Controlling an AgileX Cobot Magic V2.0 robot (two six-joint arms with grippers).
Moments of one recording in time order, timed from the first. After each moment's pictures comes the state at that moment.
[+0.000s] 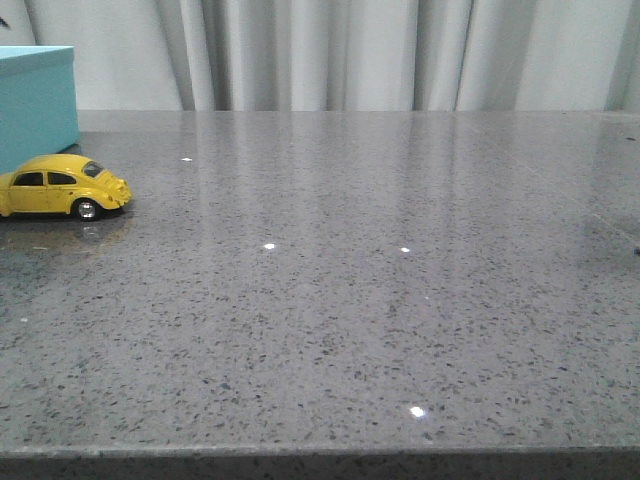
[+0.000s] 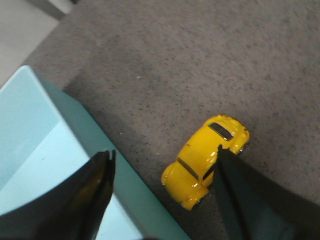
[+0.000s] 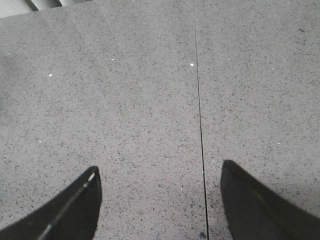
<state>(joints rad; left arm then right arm) -0.32 1.18 -1.12 0.00 0.76 0.59 0.40 0.95 -1.01 -0.20 0.70 0.59</state>
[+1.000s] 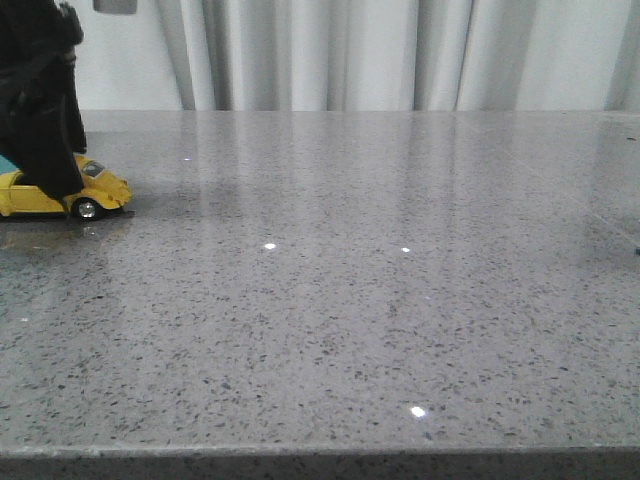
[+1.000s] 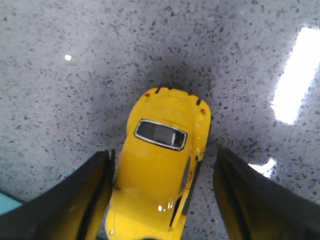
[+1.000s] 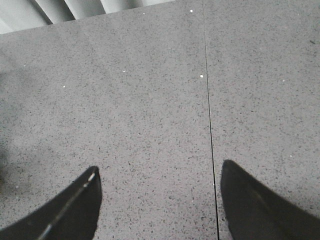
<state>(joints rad) -0.35 1.62 -1.28 0.00 0.94 0.91 0.40 0.95 -1.01 -0.19 0.66 0.59</state>
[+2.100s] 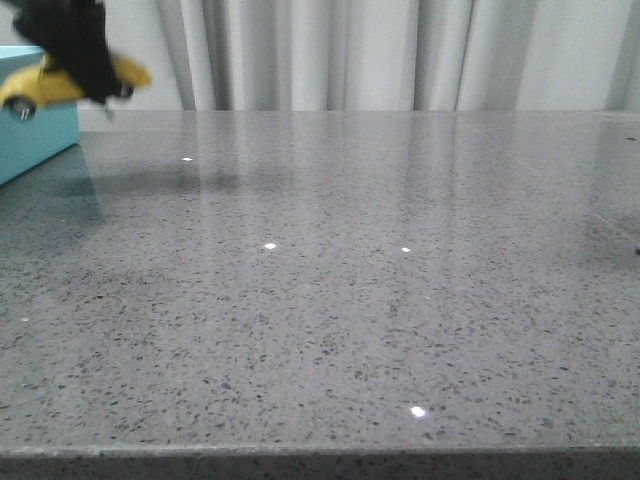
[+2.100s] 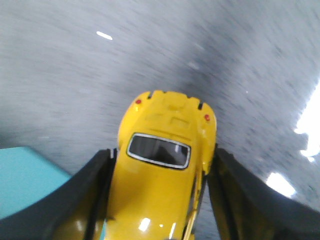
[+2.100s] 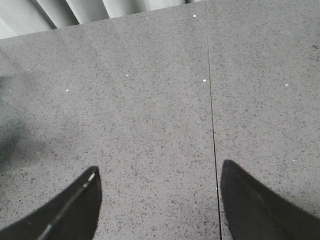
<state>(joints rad) -0.35 1.67 -1.57 0.05 1.02 0.74 0.40 0.95 -1.01 -0.19 0.64 0.59</state>
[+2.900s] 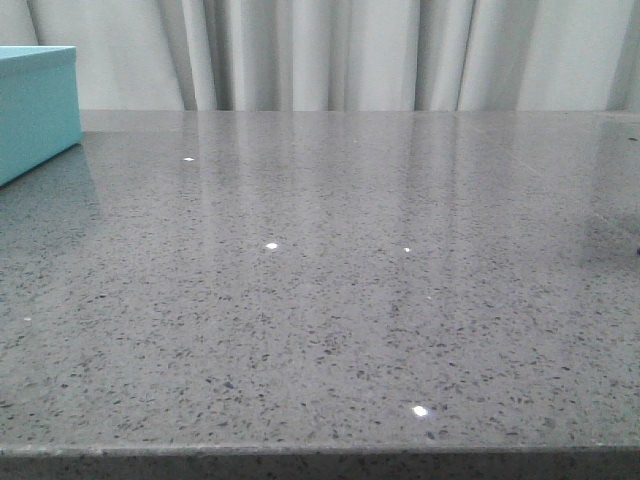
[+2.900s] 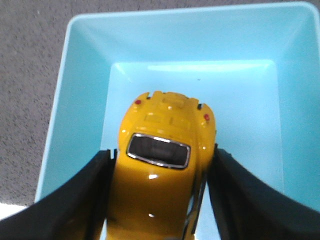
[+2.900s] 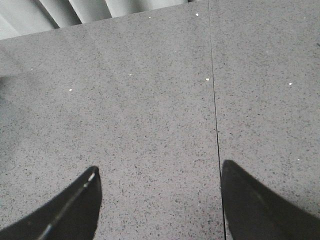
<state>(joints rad) 0.11 1.65 -1.80 0.12 1.16 0.00 0.40 0.95 -1.01 -0.18 0.64 0.59</state>
